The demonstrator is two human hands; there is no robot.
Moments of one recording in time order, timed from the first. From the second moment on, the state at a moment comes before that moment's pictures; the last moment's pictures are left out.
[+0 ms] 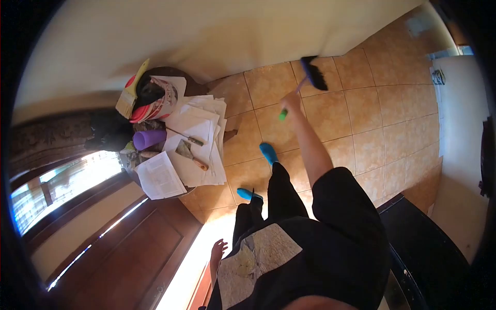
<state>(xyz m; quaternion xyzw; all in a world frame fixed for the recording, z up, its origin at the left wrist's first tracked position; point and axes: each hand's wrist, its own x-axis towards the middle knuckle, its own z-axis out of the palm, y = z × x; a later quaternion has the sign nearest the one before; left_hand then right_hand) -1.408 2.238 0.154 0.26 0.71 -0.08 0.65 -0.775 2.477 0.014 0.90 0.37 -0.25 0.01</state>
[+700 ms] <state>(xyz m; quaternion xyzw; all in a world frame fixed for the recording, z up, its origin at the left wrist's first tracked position) -1.327 2.328 0.150 0.38 0.69 -0.12 0.60 -0.745 2.301 0.094 0.84 0.43 -0.32 -0.06</state>
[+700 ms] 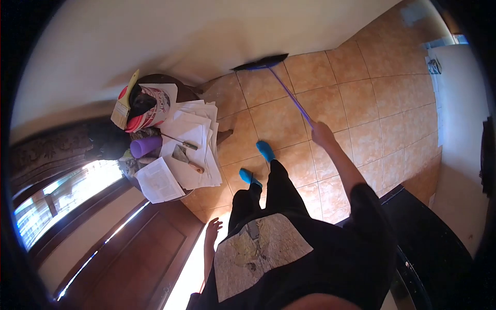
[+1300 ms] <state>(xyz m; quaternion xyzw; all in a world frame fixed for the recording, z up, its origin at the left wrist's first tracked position) -1.289 2.315 0.181 0.53 0.61 -0.18 0.56 -0.771 2.260 0.154 0.81 0.44 -0.36 -0.09</state>
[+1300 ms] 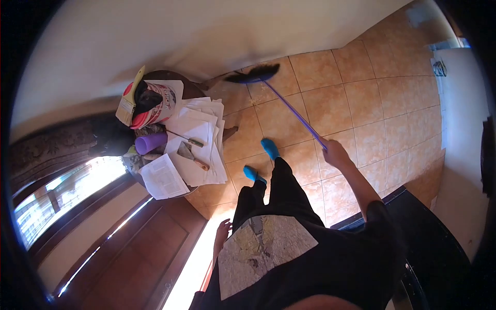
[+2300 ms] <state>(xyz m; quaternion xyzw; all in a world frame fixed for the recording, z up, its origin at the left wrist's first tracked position) -1.202 2.357 0.147 0.55 0.59 -0.25 0.53 -0.749 2.213 0.014 0.81 0.30 -0.48 -0.14</state>
